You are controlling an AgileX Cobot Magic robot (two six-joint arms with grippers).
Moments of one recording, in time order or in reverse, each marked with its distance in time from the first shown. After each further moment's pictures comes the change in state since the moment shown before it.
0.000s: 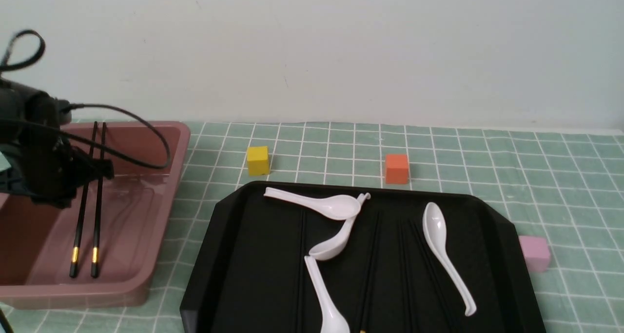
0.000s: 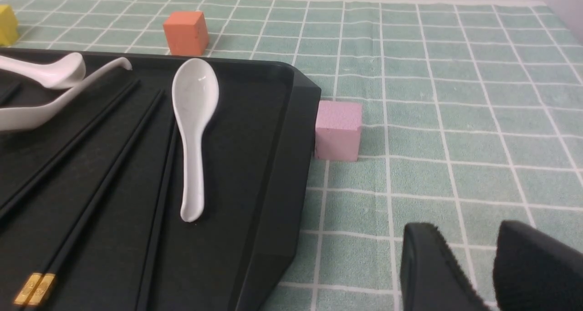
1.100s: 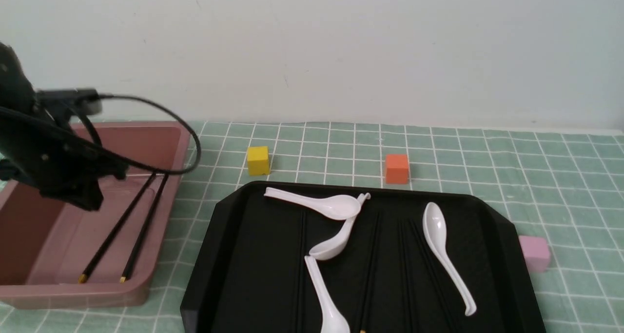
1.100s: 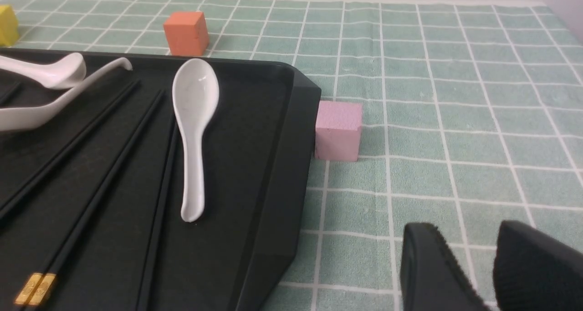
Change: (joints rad) right arm 0.000 0.000 0.000 0.000 0.000 0.000; left arm 0.000 -0.252 0.000 -0.499 0.308 0.688
